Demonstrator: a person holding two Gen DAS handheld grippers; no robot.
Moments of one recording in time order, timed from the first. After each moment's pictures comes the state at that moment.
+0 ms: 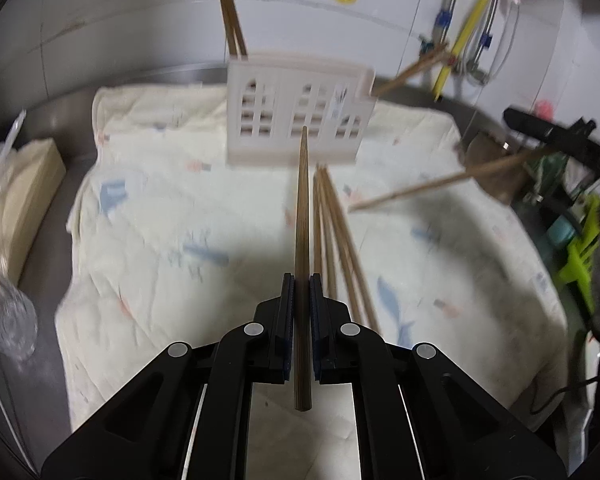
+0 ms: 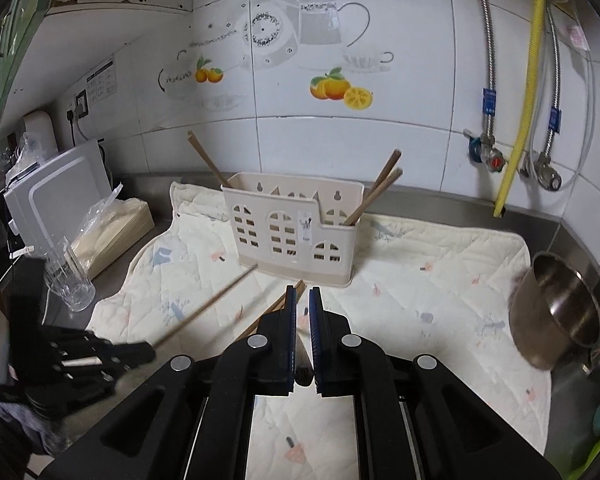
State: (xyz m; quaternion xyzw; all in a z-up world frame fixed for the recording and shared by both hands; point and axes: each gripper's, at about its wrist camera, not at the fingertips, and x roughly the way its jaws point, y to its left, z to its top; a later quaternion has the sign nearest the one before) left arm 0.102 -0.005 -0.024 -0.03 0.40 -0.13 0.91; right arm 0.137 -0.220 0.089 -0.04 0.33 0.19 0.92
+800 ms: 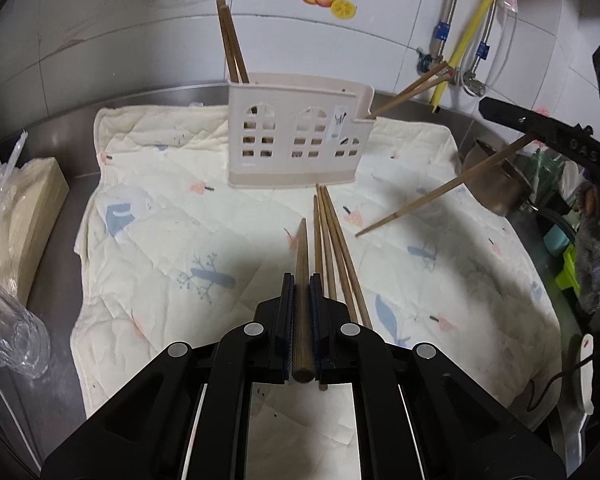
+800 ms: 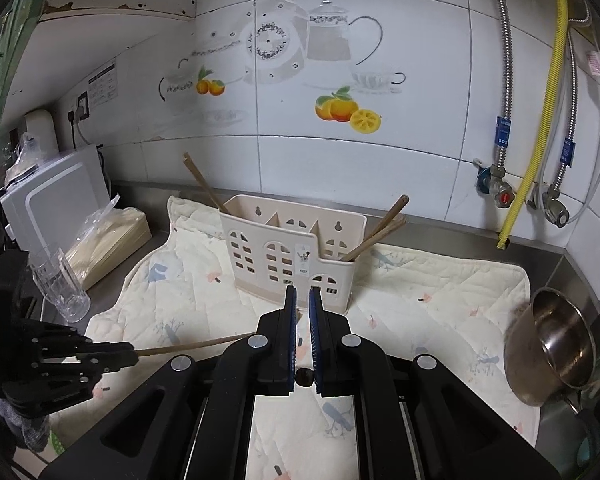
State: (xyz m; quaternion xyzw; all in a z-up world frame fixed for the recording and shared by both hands) left arm 0.107 -0.002 -0.008 -0.03 0.39 -0.13 0.91; right arm 0.164 -0.211 0.101 -0.05 0.32 0.19 0.93
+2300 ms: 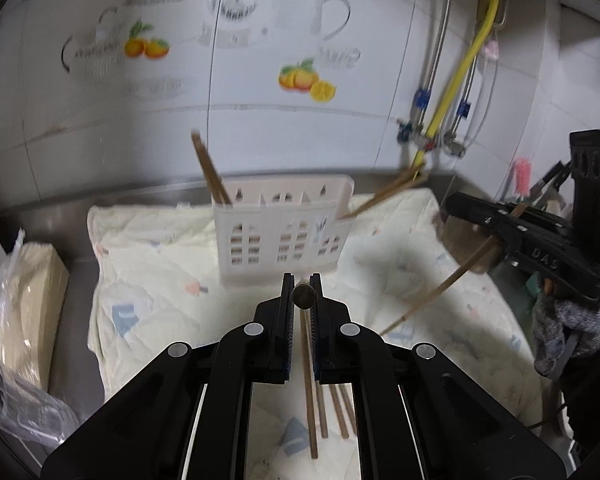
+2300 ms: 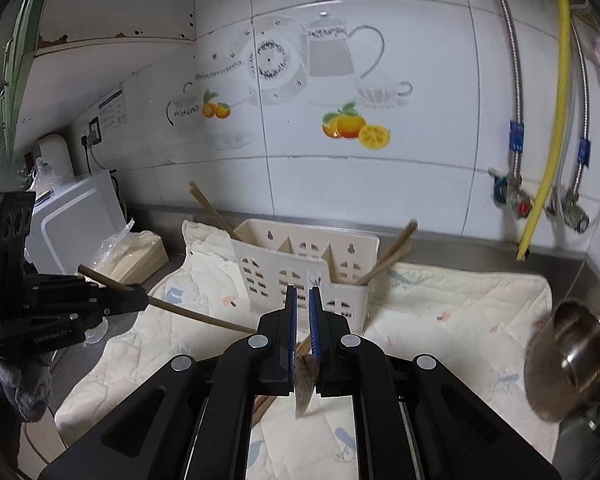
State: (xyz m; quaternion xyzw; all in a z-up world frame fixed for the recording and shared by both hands) left arm 0.143 -0.007 0.080 -0.03 0.31 -0.15 0.94; right arm 0.179 -0.219 0.112 -0.02 0.30 0.23 0.93
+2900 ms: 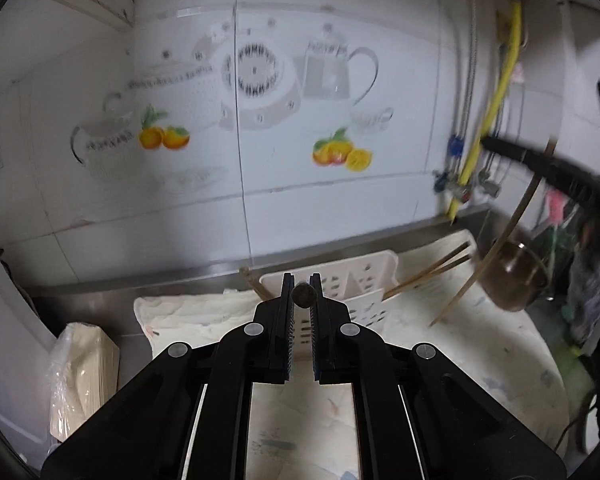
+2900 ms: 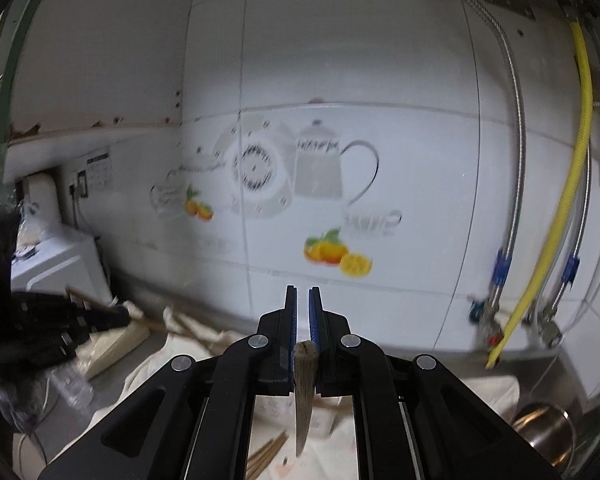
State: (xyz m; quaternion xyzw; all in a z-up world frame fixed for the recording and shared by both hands) left arm 0.204 -0.001 0.141 0.03 0.28 -0.10 0.95; right arm 0.237 -0.212 0.212 -0.03 0.20 0.21 0.96
